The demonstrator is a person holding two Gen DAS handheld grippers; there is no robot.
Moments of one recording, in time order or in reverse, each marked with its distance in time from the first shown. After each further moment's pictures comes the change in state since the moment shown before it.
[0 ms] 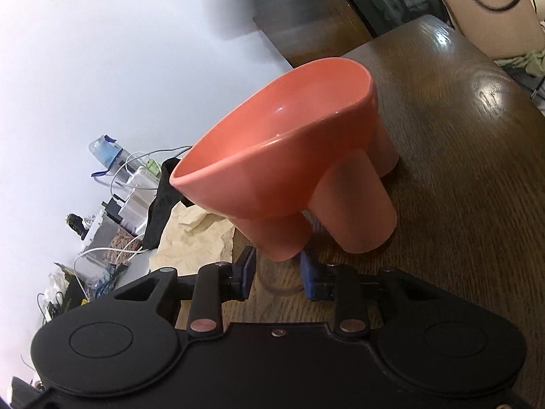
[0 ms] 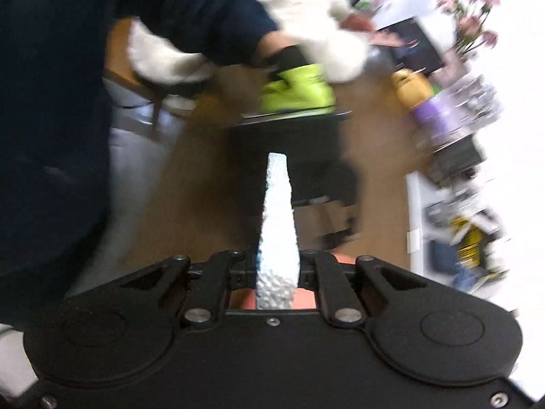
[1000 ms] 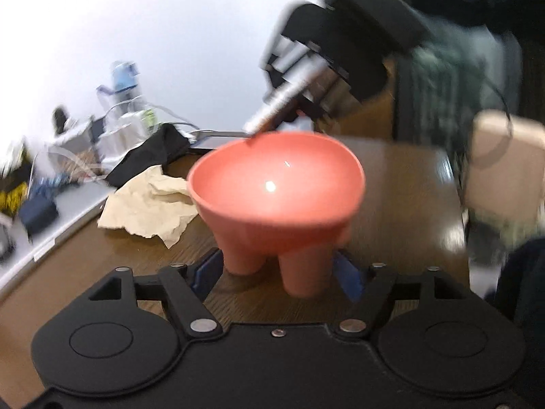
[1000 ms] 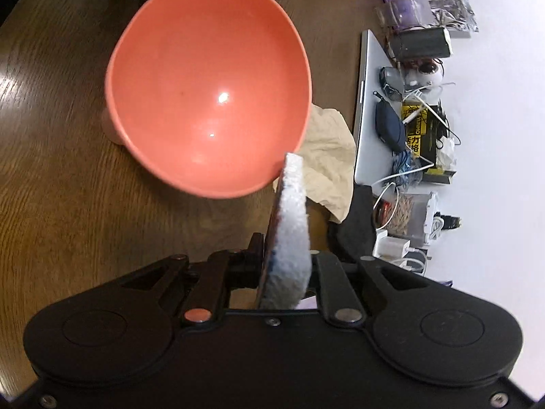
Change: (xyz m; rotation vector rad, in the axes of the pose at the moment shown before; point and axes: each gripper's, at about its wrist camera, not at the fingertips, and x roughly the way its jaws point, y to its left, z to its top) left arm -0.036 0.033 0.000 -0.660 -0.079 -0.200; right arm 0.028 0.023 -0.121 -0.073 0.395 -0.179
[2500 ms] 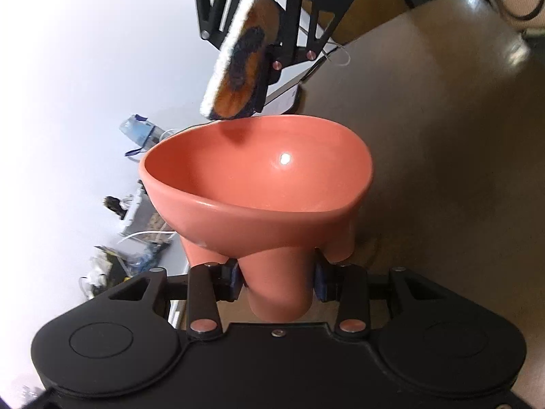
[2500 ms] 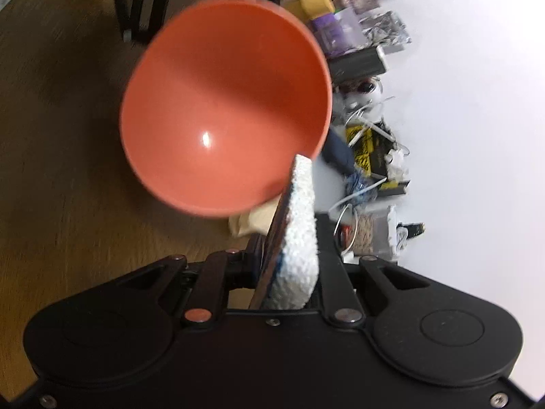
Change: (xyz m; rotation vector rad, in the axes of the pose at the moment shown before) left arm 0.038 -0.036 0.005 0.724 0.211 0.412; right arm -0.001 -0.012 0.008 0.141 -0.182 -0.190
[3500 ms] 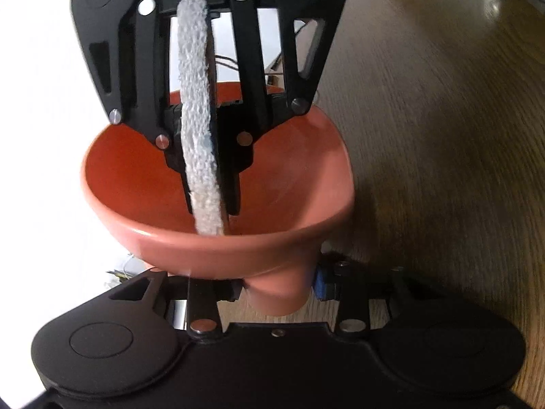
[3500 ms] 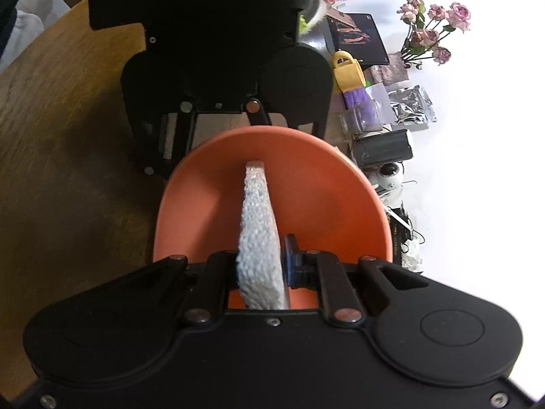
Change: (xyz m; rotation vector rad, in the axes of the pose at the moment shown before) left arm 0.009 -0.039 -0.001 0.095 -0.022 -0.003; right arm 0.003 0.041 0.064 -0.117 -0.151 0.039
